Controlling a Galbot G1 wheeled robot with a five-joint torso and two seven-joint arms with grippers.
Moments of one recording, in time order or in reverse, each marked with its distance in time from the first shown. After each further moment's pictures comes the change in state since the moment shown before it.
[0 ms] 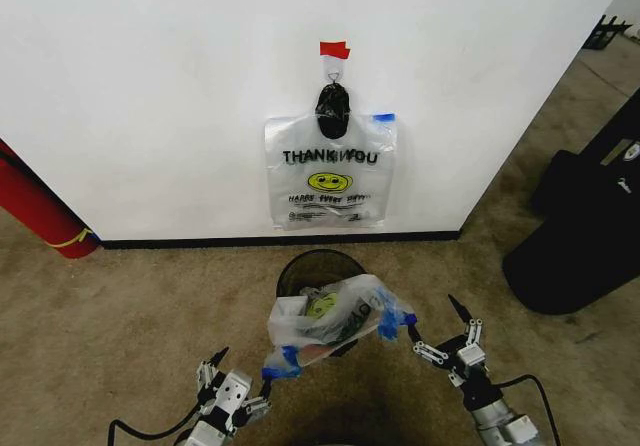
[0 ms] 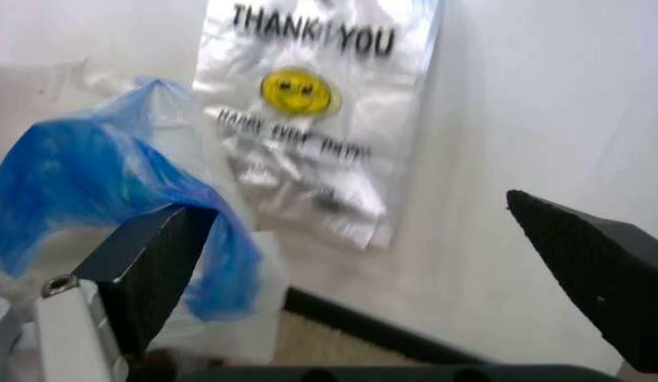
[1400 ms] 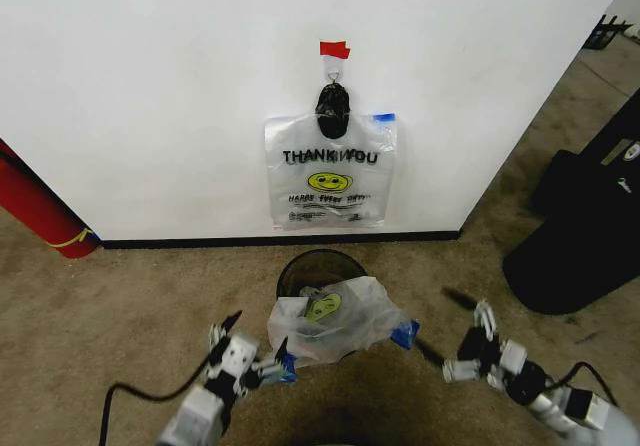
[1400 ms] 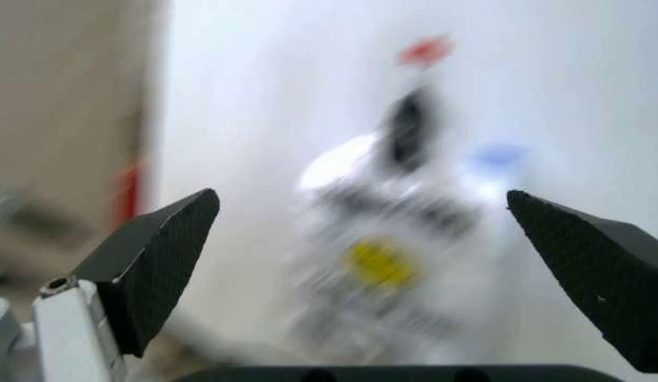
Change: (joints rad) left arm -0.375 0.033 0.001 0.022 -0.295 -0.095 0.131; right arm 0.067 0.030 0.187 0.132 0.437 -0.006 -0.500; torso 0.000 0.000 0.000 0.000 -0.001
